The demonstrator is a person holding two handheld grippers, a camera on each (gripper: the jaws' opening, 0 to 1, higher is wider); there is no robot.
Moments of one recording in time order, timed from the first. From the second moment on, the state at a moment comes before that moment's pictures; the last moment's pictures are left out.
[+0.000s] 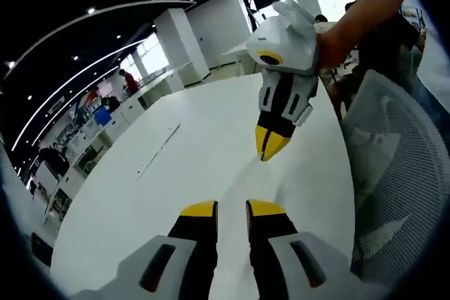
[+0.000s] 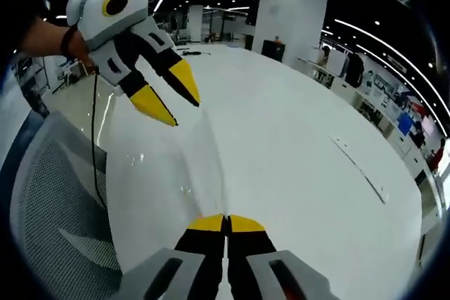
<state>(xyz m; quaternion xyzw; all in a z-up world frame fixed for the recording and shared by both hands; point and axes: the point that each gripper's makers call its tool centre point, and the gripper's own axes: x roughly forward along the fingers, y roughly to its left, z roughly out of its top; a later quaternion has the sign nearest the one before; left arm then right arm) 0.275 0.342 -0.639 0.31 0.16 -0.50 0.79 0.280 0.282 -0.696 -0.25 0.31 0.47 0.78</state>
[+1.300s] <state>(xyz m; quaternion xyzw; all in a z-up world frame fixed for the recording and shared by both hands) 0.262 0.296 -0.678 0.42 0.17 -0.56 0.70 0.265 0.308 -0.697 -0.29 0.31 0.50 0.75</state>
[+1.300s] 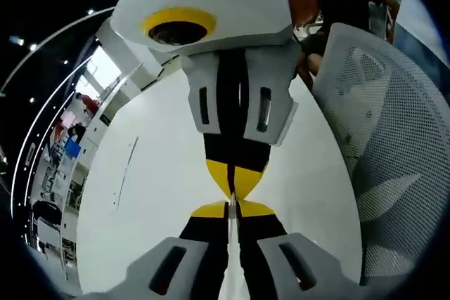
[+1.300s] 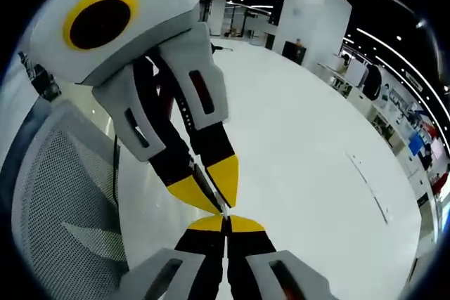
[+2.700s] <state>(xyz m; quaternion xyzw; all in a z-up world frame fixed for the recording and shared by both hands) 0.274 0.313 -0.684 0.41 0.20 -0.54 0.71 0.276 0.306 -0.695 -0.26 0.32 0.47 0.78</state>
